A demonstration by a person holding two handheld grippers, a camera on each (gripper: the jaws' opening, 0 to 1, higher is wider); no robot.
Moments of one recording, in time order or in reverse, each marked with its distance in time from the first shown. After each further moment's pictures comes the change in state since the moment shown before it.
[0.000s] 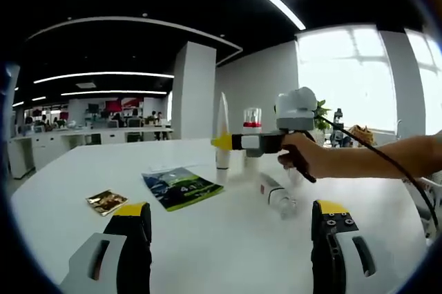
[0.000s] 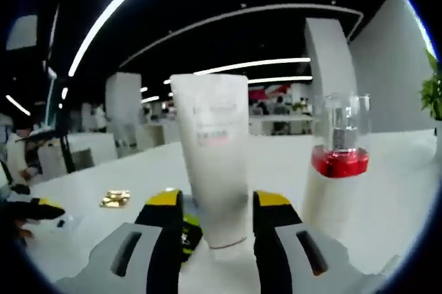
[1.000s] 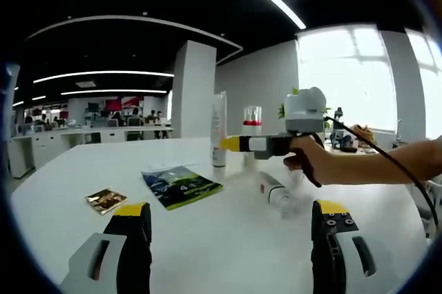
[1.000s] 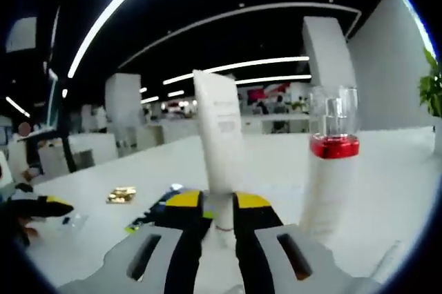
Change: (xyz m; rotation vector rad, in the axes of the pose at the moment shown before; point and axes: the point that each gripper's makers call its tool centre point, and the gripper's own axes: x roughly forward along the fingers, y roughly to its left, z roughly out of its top) left arm 0.002 -0.002 -0.003 -0.002 0.006 0.000; right arm -0.014 0.016 0.000 -0.016 -0.024 0.022
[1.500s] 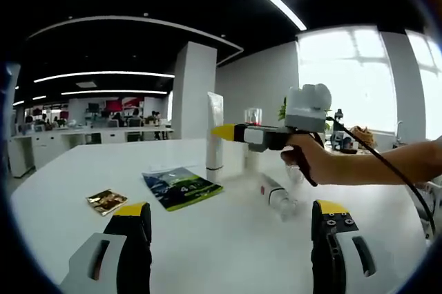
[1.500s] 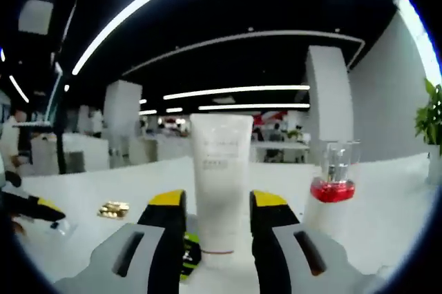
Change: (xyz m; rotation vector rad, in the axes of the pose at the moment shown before) left arm -0.005 -0.003 0.001 -0.003 -0.010 0.001; right arm 0.000 -0.004 0.038 -0.112 -0.163 -0.085
